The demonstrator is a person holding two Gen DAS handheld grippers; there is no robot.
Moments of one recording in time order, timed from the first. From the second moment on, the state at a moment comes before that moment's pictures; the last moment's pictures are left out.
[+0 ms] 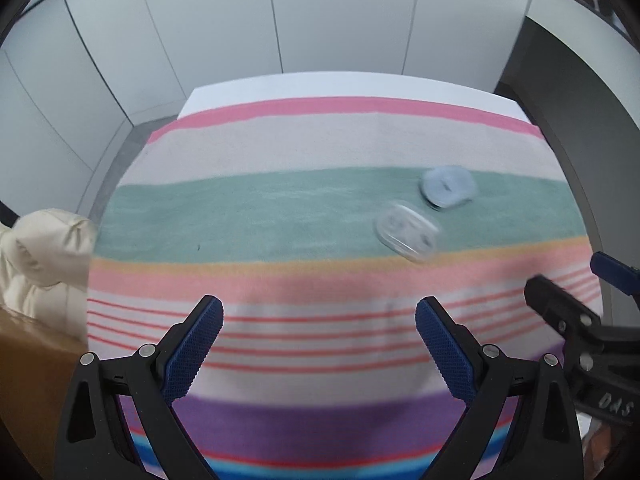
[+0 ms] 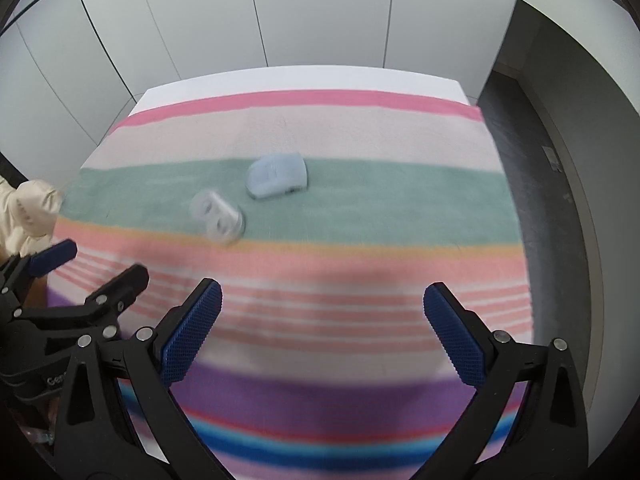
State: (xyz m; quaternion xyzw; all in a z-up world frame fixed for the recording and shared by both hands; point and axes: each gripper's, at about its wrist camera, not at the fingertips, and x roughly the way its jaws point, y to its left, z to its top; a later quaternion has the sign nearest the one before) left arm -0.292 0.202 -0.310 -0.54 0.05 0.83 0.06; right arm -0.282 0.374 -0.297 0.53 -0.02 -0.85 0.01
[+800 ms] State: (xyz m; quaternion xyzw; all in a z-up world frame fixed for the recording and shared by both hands) left arm -0.320 0.220 -0.352 -0.53 0.06 0.83 0.16; right arm -0.368 0.345 -0.359 0.50 0.01 -0.86 0.06
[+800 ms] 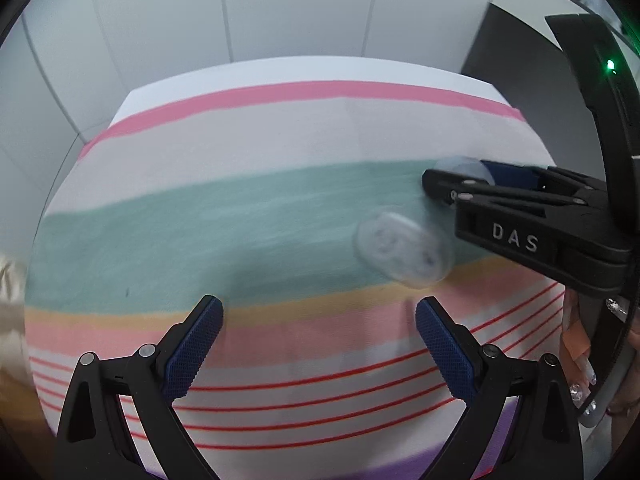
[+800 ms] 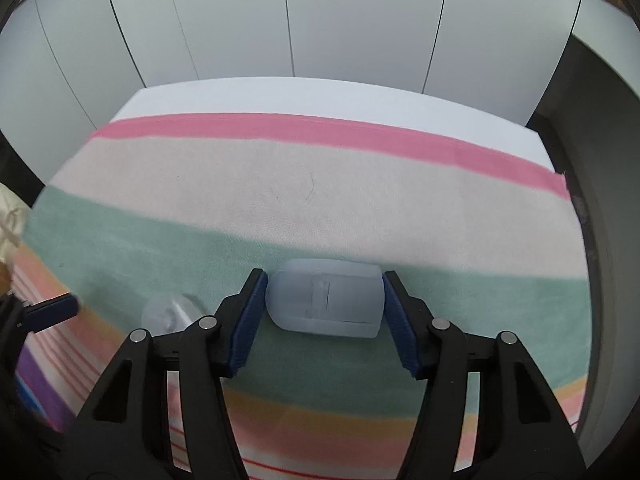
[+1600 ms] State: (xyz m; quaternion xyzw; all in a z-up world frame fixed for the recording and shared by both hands) left arm -0.339 0.261 -0.339 -0.52 0.07 0.84 0.13; right arm -0.330 0.383 -0.359 0.52 0.01 -0.85 0.02
